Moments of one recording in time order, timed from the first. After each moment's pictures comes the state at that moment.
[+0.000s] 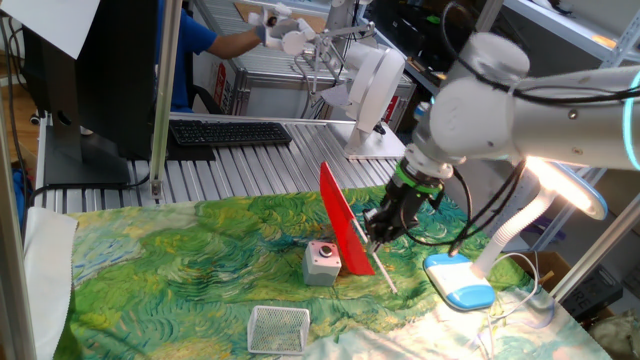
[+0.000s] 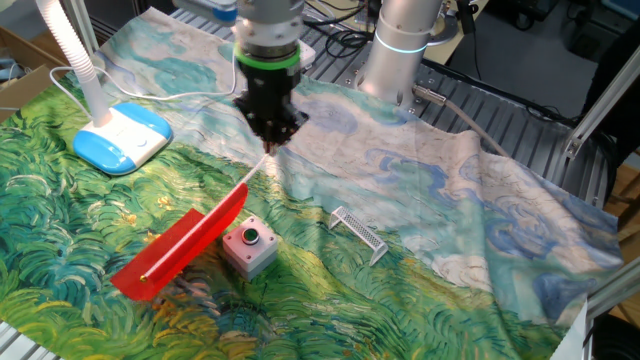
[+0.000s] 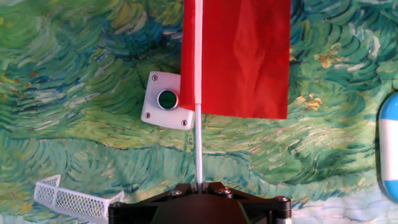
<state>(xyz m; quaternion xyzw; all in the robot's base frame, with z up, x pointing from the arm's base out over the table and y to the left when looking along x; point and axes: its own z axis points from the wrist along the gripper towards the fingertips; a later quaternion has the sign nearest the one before) 0.485 -0.023 0.197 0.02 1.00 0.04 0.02</state>
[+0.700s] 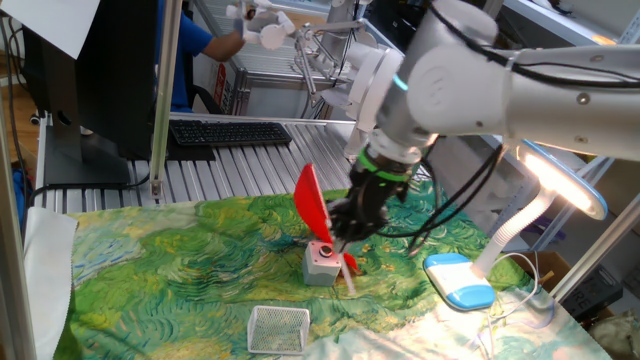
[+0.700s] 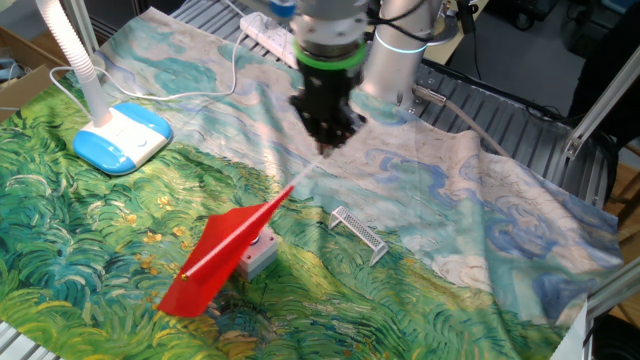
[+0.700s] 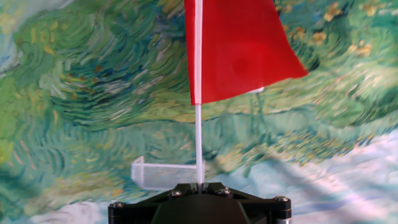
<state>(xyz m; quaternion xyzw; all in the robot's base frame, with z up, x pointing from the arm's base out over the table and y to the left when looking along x) 0.466 0.080 0.220 0.11 0.99 0.04 -0.01</state>
